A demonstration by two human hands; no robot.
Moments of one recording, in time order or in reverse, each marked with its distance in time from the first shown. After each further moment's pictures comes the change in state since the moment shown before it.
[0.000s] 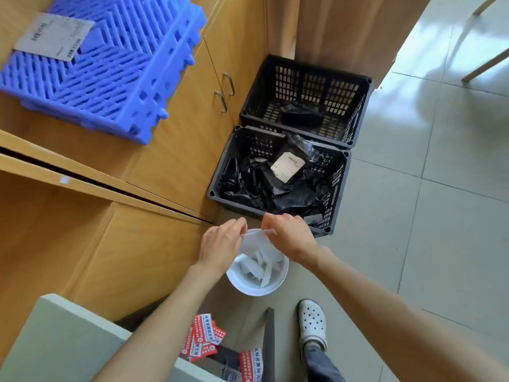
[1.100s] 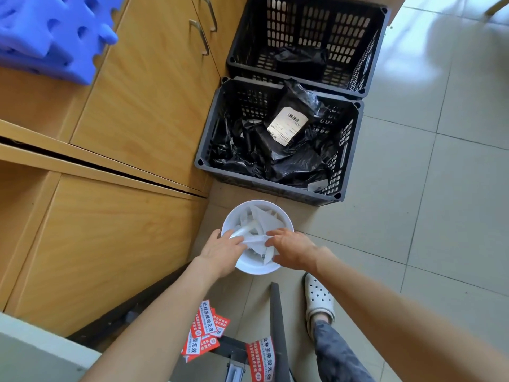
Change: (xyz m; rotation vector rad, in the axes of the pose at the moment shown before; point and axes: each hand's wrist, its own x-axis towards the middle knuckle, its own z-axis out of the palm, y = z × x) left_hand -0.003 -0.063 0.128 0.479 -0.672 0.273; right_hand -0.003 0.039 0.128 -0.101 -0.531 0.006
